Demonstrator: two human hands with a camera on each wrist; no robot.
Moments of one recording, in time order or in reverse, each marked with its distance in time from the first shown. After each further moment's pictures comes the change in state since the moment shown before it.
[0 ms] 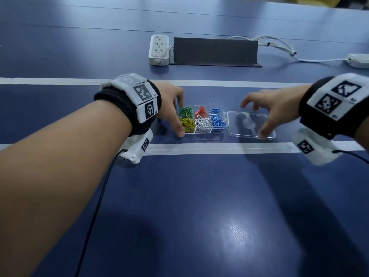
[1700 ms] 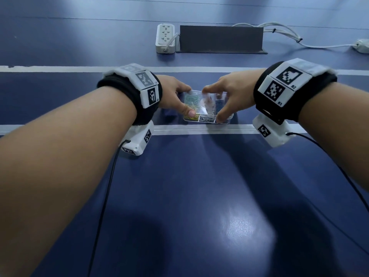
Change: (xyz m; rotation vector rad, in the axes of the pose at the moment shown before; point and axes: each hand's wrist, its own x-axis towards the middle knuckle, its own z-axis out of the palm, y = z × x) left_hand -0.023 -0.008 0.018 -0.097 -0.001 0.061; right_hand -0.001 -0.078 0.001 -0.080 0.154 -0.242
